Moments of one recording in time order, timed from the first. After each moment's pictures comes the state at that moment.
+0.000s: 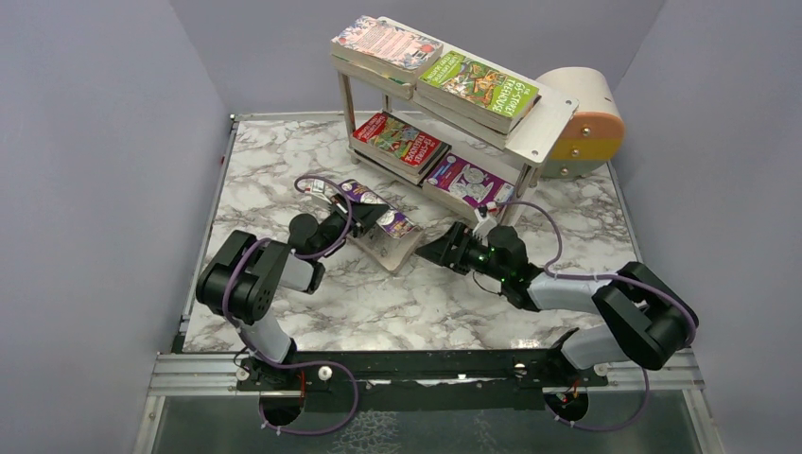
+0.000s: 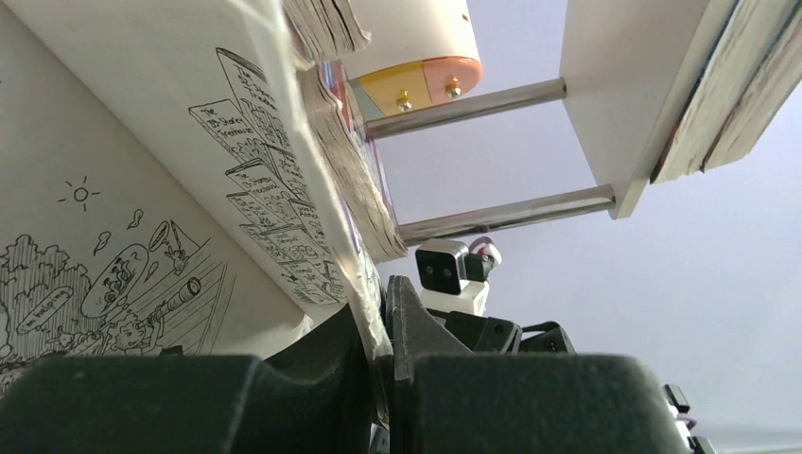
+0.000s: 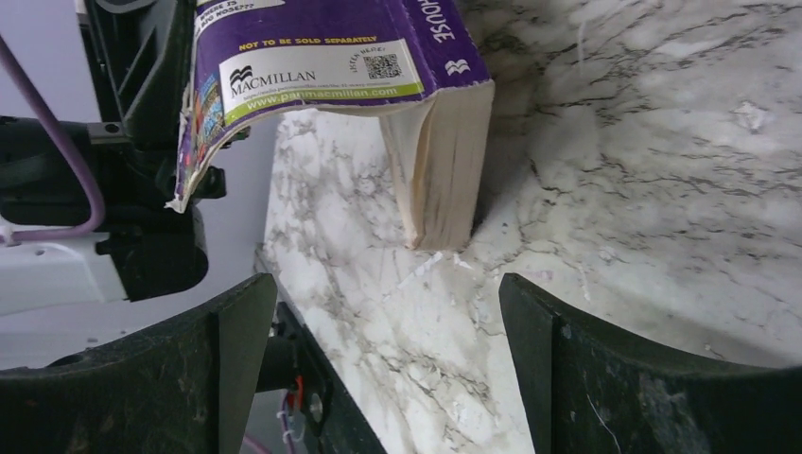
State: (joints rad) left arm -0.31 1.69 0.40 1.37 0.48 -1.39; right arm 0.66 1.39 0.38 0.69 -0.24 0.98
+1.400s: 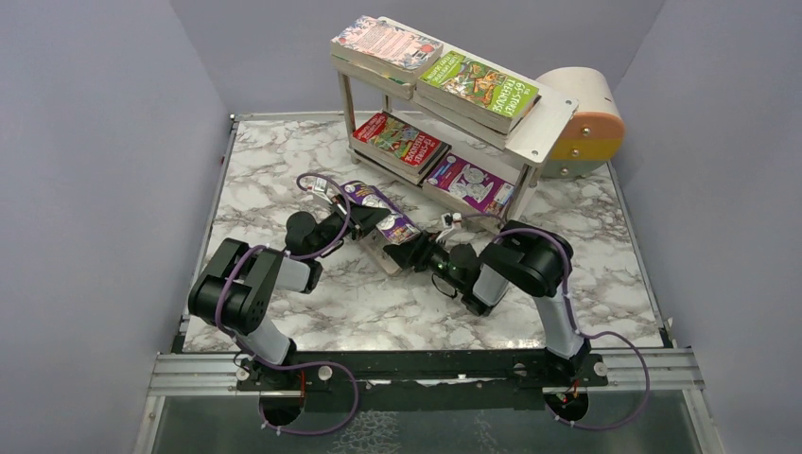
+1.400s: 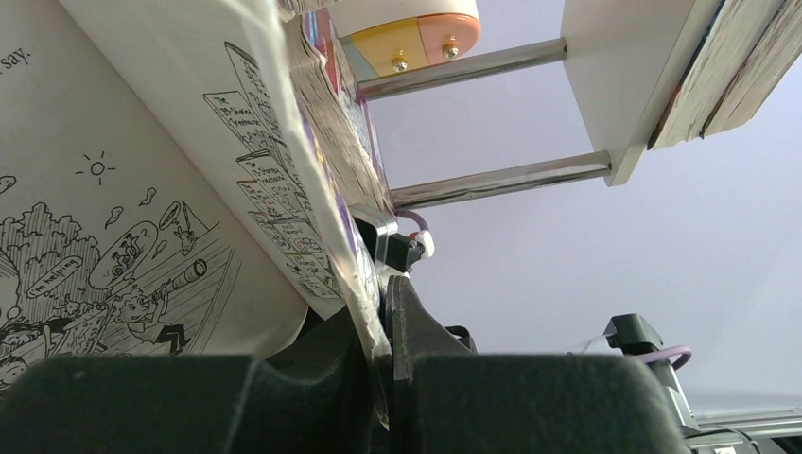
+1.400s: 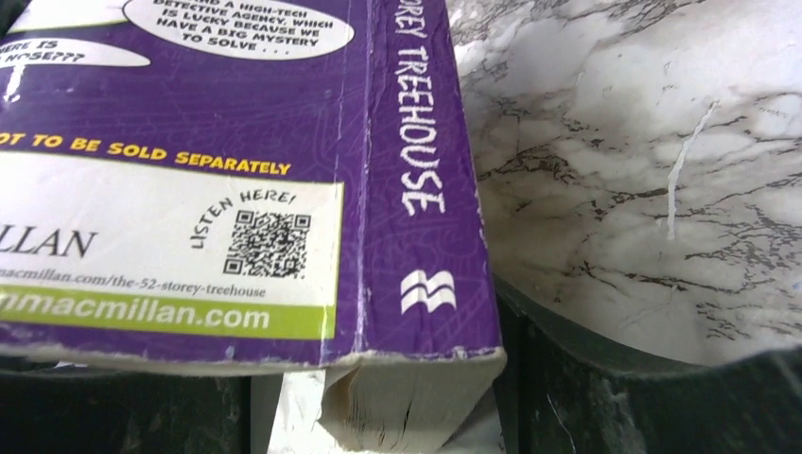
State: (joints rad) left arm -0.29 1.61 0.39 1.28 0.58 -1.38; right arm 0.84 2.12 0.53 1.51 0.01 0.90
